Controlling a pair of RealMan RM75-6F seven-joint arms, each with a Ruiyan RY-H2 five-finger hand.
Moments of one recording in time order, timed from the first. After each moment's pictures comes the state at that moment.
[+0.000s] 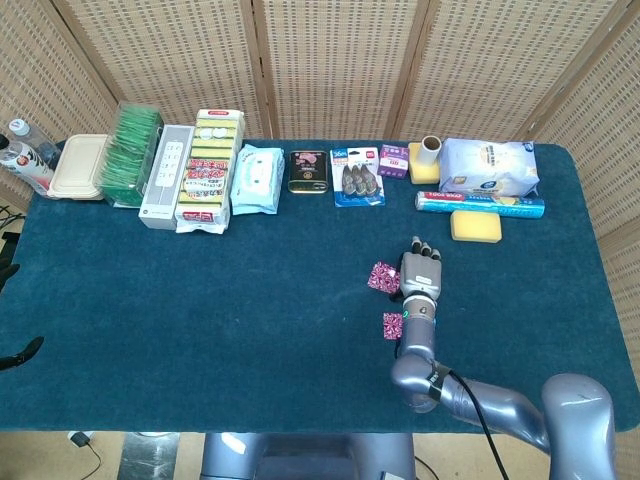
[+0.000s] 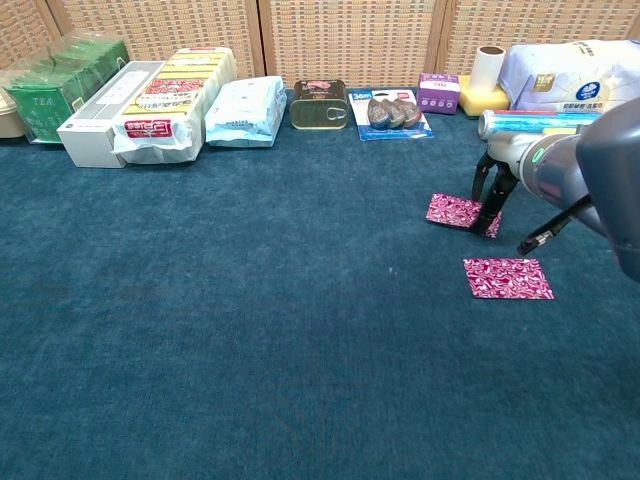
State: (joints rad) left arm -0.08 -0.76 -0.04 -1.94 1.43 1.40 -0.20; right arm 0.91 -1.79 0.45 -1.36 -0.16 1.22 -0.97
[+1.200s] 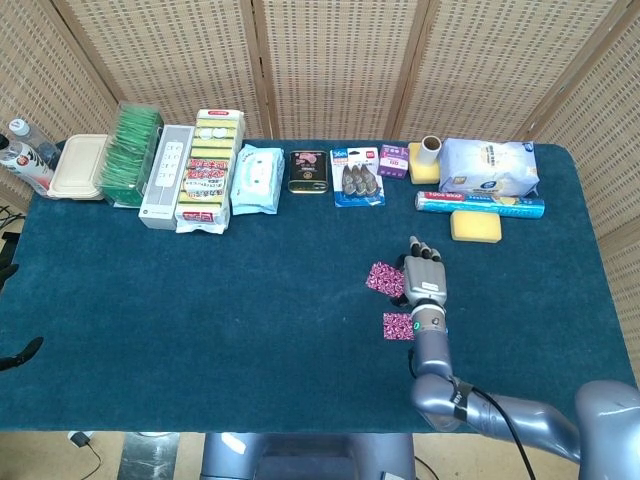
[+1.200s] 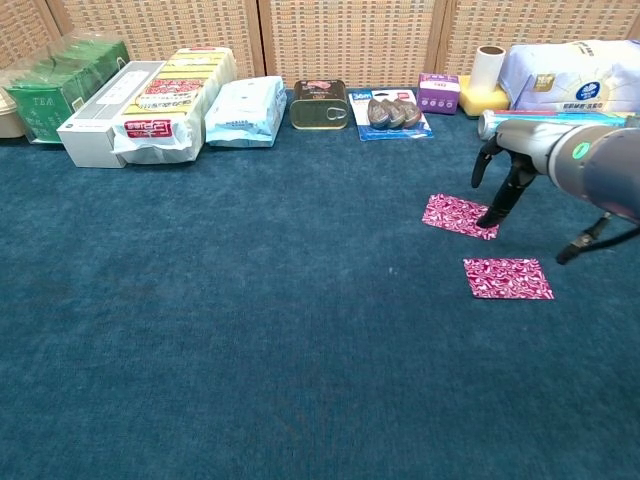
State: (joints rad) left arm -0.08 -0.76 -0.04 -1.94 1.43 1.40 -0.20; right arm 0.82 -1.65 0.36 -1.59 -0.34 1.23 -0.85
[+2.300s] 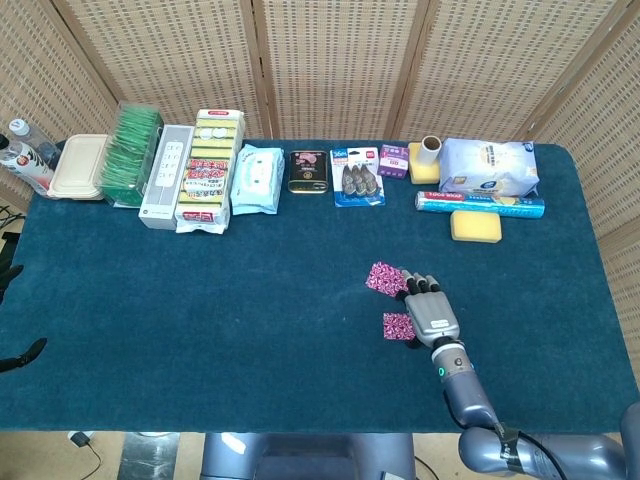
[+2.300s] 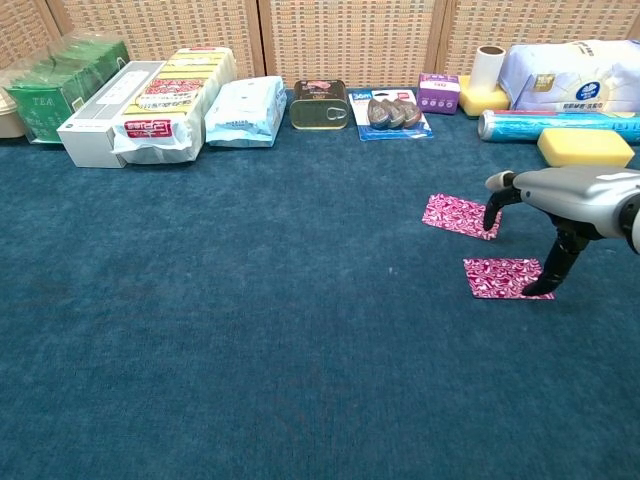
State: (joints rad) left arm -0.08 -0.76 -0.03 -1.96 1.43 1.40 -0.19; right arm 0.71 -1.50 0.07 -1.75 -0.68 1.16 -0.76
